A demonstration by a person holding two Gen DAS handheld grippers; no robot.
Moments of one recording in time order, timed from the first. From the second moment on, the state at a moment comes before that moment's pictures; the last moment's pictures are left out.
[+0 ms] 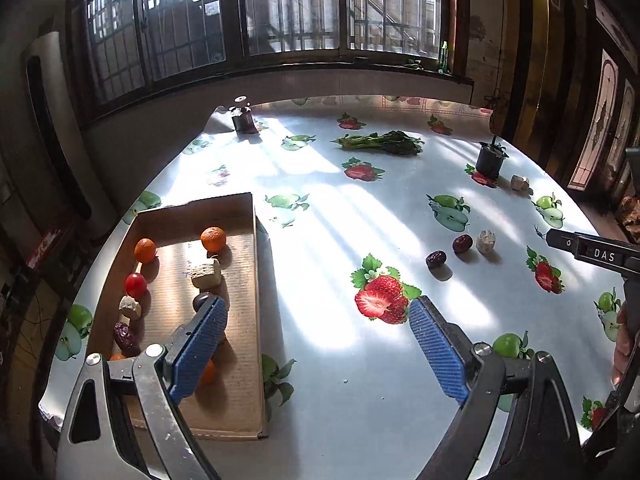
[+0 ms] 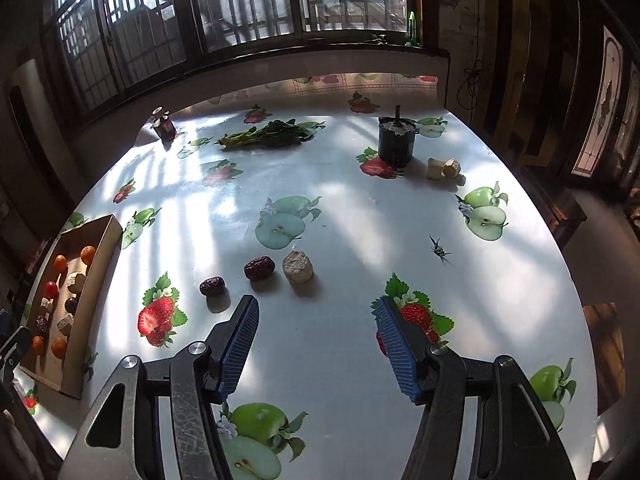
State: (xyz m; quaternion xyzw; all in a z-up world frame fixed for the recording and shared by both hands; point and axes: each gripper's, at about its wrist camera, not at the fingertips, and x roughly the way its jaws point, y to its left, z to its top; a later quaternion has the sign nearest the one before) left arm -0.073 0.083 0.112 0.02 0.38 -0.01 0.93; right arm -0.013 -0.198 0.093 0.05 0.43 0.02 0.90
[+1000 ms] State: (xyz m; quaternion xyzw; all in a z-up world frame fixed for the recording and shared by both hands) left arm 0.035 -0.011 0.034 0.04 0.45 -0.11 0.89; right arm 0.070 -0.190 0.016 0.12 0.45 0.10 0.88
